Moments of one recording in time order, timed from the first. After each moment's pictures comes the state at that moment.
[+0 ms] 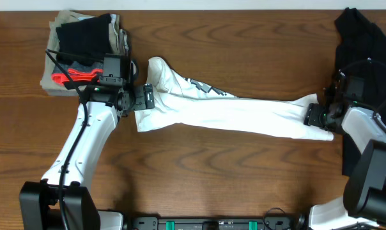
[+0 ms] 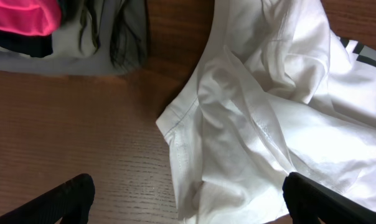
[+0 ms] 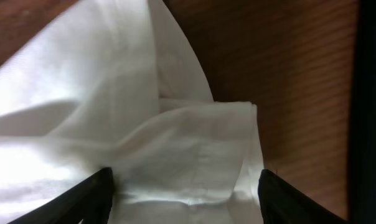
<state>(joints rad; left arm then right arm) -0.11 1.53 1.11 -0.70 -0.03 -0.20 -0.28 1.72 0.91 -0.47 -0.01 0.03</state>
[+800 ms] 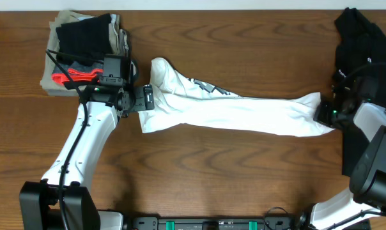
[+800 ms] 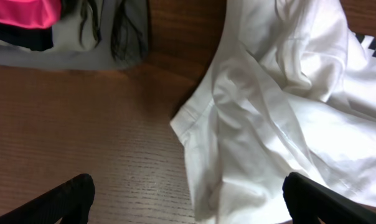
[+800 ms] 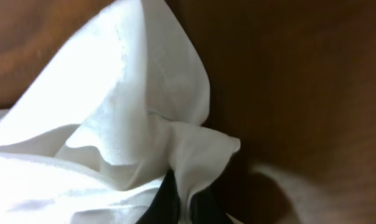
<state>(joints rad) -0.11 1.53 1.11 -0.72 -0.04 -0.20 -0.41 1.83 1.00 -0.52 -0.26 0.02</state>
